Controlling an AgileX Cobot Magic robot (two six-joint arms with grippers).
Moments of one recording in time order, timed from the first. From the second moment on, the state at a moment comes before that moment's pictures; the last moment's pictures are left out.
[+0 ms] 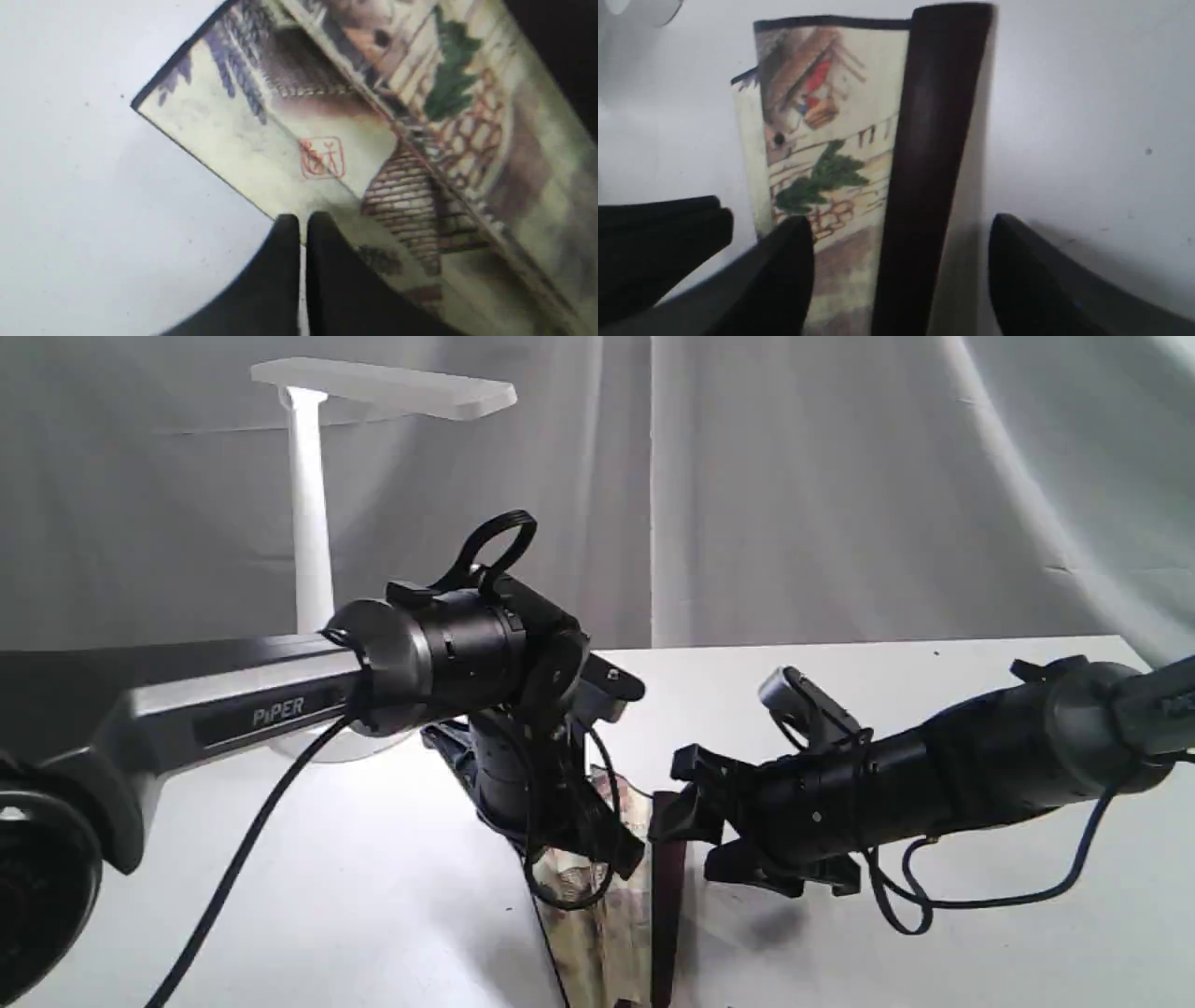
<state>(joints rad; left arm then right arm) -0.61 2.34 -1.84 0.23 0.95 -0.12 0.22 2.21 -1.25 1.43 0.61 -0.88</state>
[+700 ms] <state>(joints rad) -0.61 2.43 -1.87 0.25 0.92 -0.14 0.22 2.24 -1.24 1.57 0.75 -0.93</state>
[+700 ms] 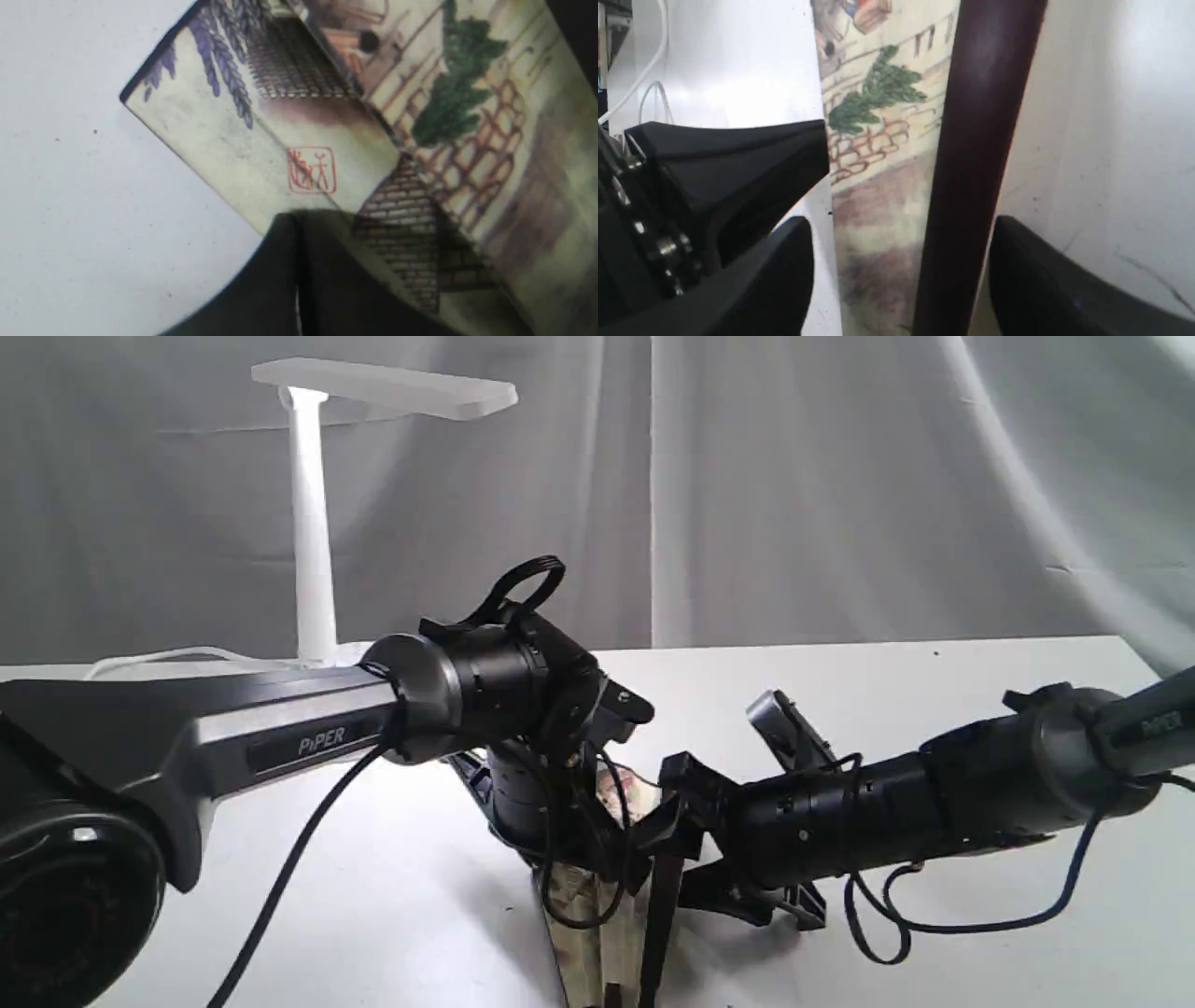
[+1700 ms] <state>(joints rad) -0.61 2.44 -1.87 0.24 0.88 -0.14 0.22 2.43 -1.45 1.77 0.95 -1.02</state>
